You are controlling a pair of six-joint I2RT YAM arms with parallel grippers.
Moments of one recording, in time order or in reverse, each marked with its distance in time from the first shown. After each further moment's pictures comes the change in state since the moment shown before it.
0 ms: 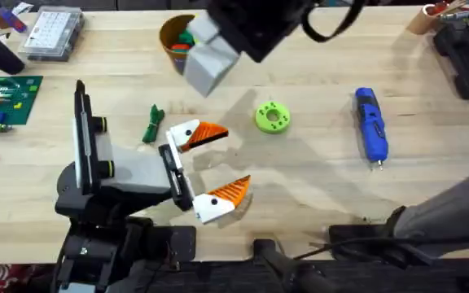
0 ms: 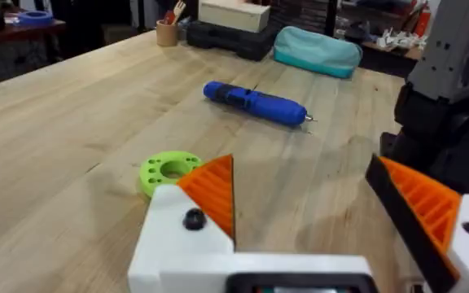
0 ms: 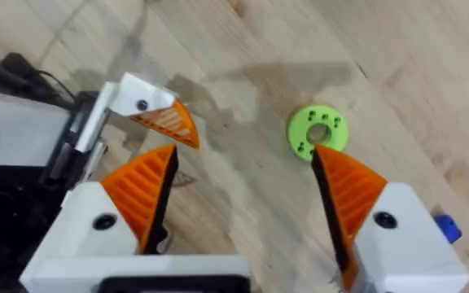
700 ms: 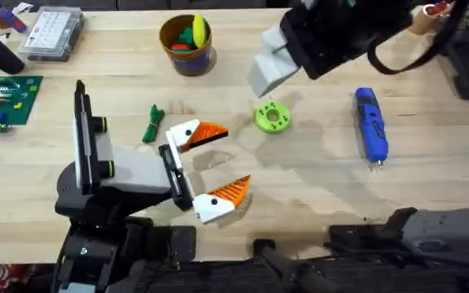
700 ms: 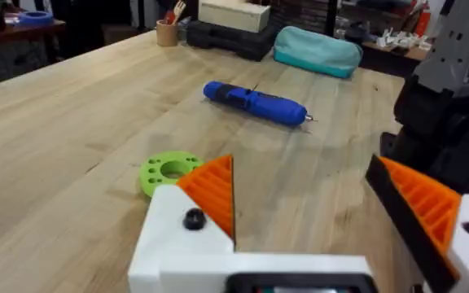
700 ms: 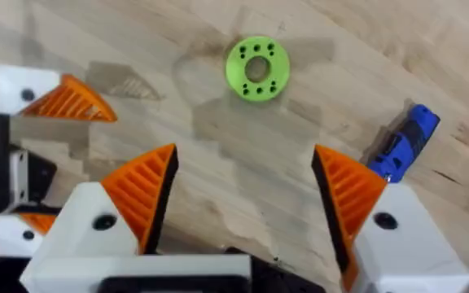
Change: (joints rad) left arm 0.000 0.000 0.000 0.000 0.000 0.000; right arm -0.070 -0.239 -0.343 0.026 0.179 0.241
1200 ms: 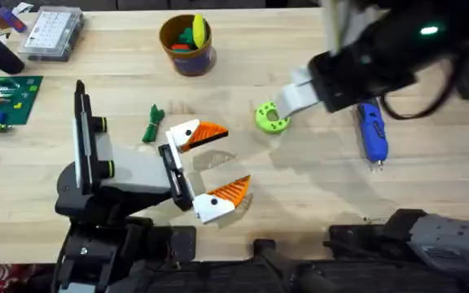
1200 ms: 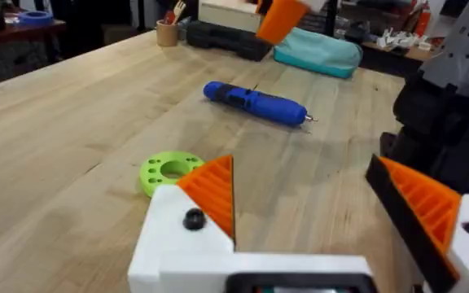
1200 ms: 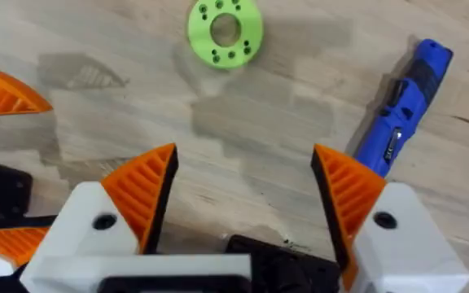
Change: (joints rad) left arm 0.000 0.000 0.000 0.000 0.000 0.000; right arm -0.061 -0.193 -0.370 0.127 0.012 0.113
